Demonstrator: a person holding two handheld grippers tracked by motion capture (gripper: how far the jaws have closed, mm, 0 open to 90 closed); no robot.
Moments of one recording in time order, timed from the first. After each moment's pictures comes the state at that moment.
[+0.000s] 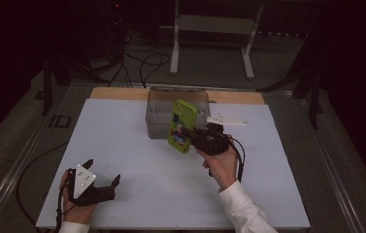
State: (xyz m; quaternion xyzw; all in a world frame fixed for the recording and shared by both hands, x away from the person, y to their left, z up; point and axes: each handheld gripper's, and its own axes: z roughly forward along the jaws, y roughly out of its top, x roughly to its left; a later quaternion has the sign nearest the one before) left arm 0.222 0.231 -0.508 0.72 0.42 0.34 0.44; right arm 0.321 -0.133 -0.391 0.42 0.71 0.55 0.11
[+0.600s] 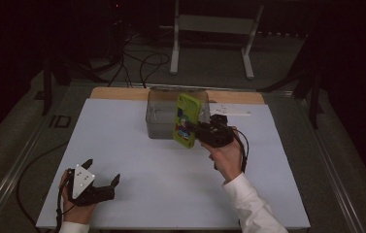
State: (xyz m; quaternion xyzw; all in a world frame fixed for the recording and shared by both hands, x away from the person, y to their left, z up) left arm 0.221 0.232 -0.506 0.71 0.42 0.34 0.44; right arm 0.333 -0.141 -0.372 0.42 0.73 0.53 0.11
